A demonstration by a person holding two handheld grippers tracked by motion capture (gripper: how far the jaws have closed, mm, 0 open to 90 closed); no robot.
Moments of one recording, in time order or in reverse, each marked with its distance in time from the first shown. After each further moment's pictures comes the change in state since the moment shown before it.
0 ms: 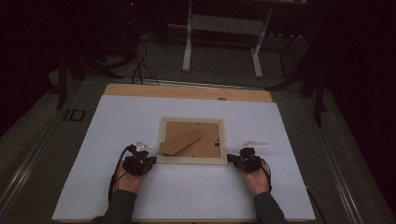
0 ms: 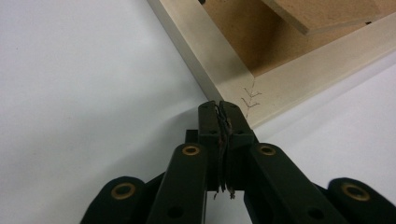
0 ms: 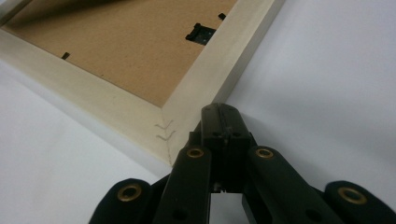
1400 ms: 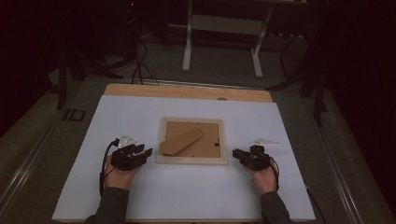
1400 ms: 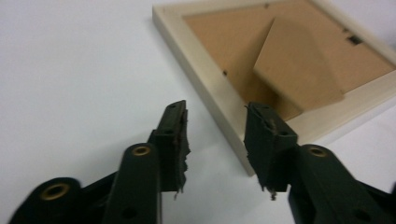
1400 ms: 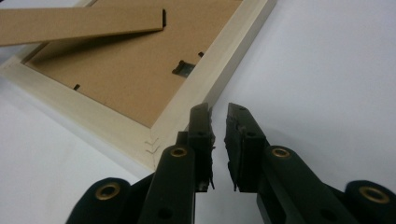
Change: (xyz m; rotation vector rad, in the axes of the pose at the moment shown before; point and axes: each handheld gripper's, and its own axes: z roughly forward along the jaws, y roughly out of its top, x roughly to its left) left arm 0.023 0.007 -0.034 -0.212 -0.016 -0.040; right arm -0.015 0.005 -0.023 -0.097 0.013 0.030
